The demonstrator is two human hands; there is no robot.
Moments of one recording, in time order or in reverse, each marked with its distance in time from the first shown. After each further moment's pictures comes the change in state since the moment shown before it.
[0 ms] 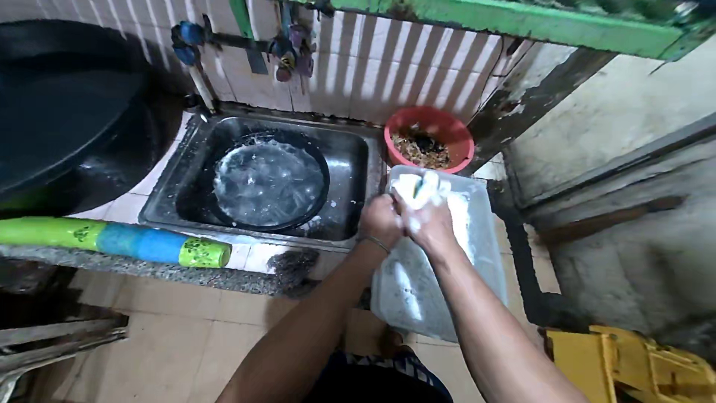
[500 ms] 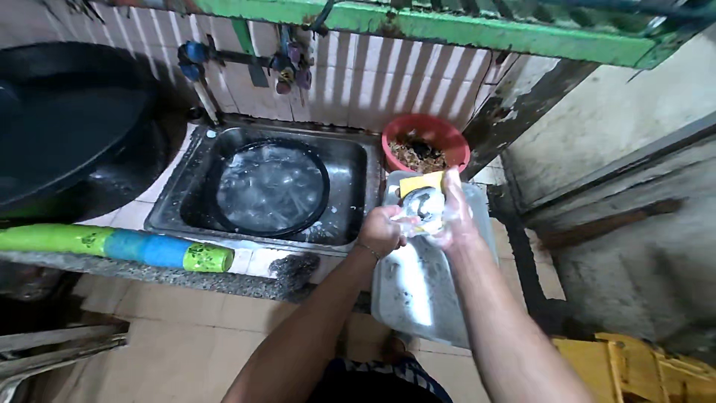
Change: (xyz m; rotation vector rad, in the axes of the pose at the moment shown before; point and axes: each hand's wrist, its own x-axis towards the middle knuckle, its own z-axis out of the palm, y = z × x) left_hand -0.012 0.002 0.000 -0.455 -0.187 -0.043; right_hand 0.018 0.037 -0.008 1.225 -0.291 0.206
